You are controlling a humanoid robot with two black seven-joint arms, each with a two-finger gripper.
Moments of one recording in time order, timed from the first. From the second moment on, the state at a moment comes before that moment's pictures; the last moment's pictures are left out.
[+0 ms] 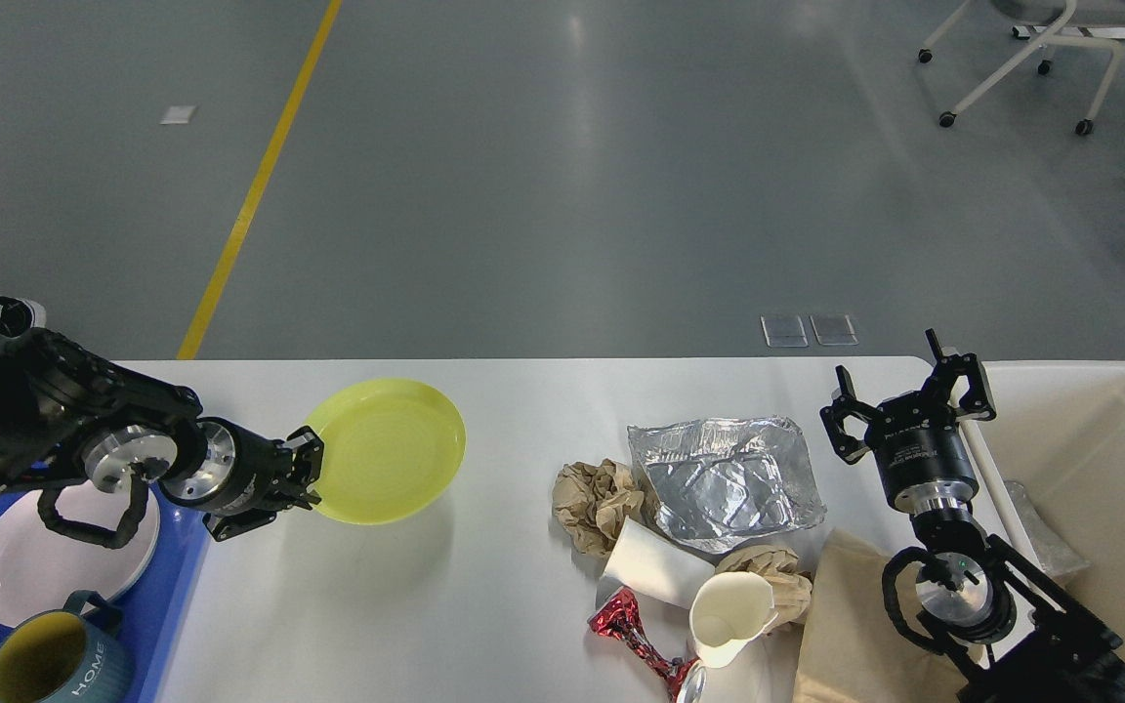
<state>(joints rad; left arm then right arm) -1.64 0.36 1.25 -1.28 -0.55 -0.24 0.00 0.28 -0.21 1.06 0.89 -0.14 0.25 0.49</state>
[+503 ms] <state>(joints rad) -2.24 0.40 1.56 -1.63 -0.55 -0.46 -0.04 0.28 -0.21 1.06 0.89 -0.14 0.25 0.49</state>
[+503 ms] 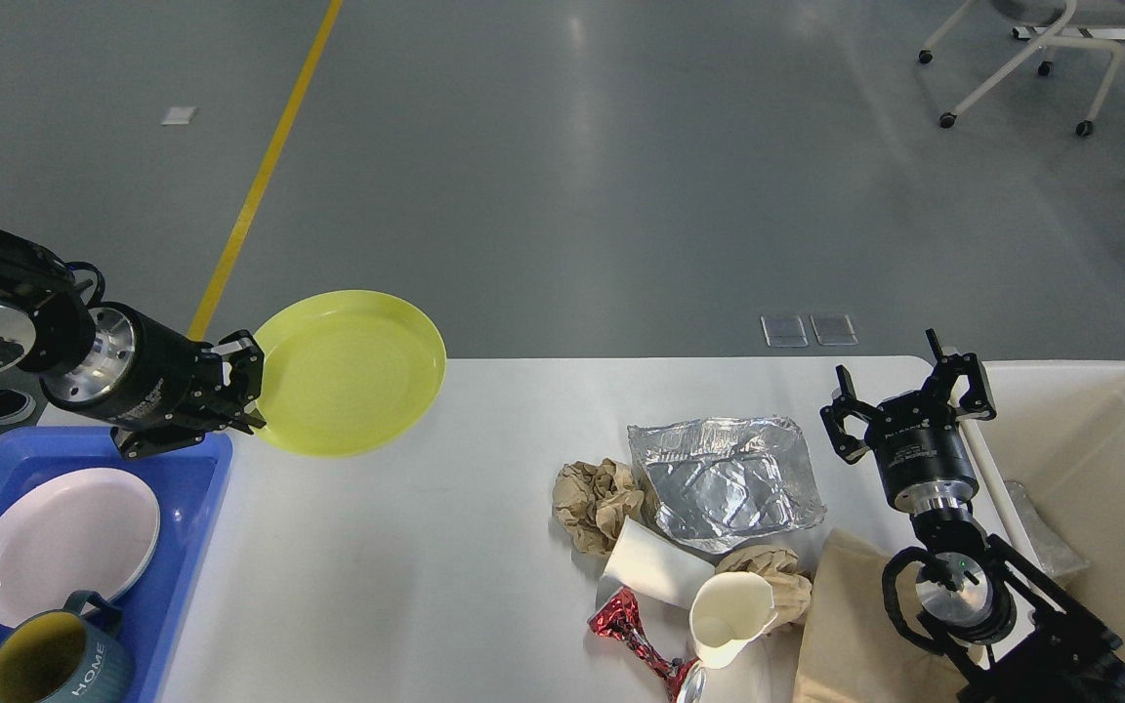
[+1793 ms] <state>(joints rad) -1.26 0.90 1.15 -0.74 -0.34 -0.61 -0.01 0.28 -0.21 1.06 0.89 -0.14 0.25 0.49</state>
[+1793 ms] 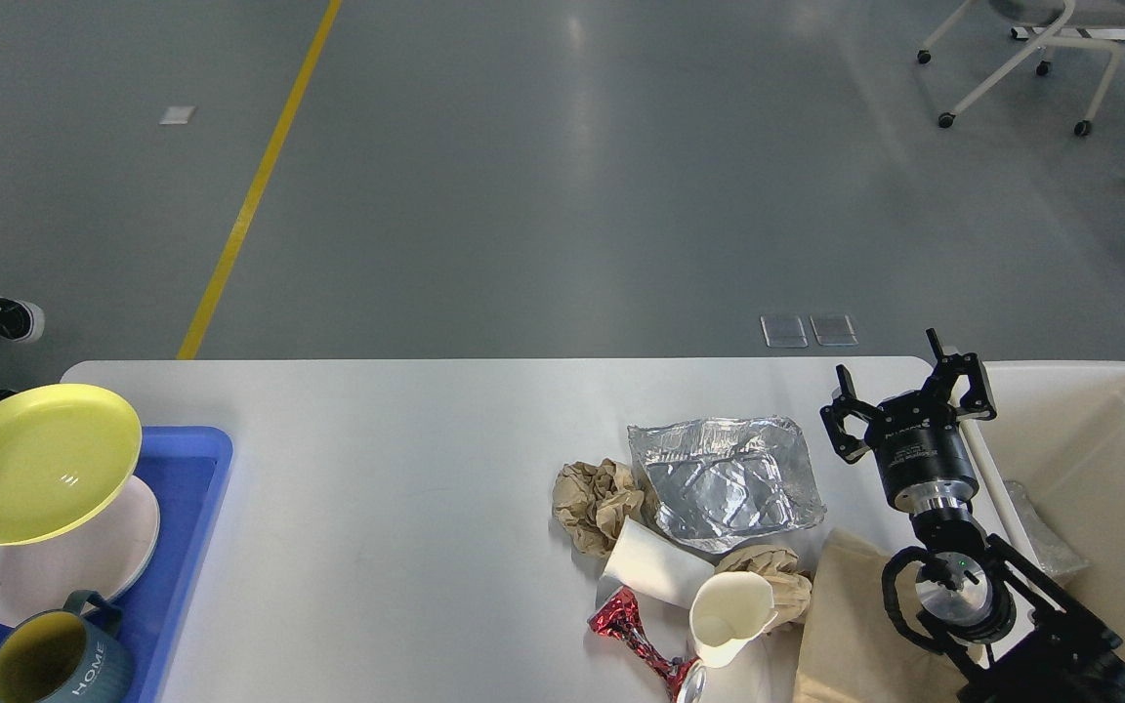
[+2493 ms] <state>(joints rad) -1.02 0.80 1.02 -0.52 -0.28 -0.61 0.04 0.28 -0.21 1.06 0.89 -0.14 0.25 0.49</state>
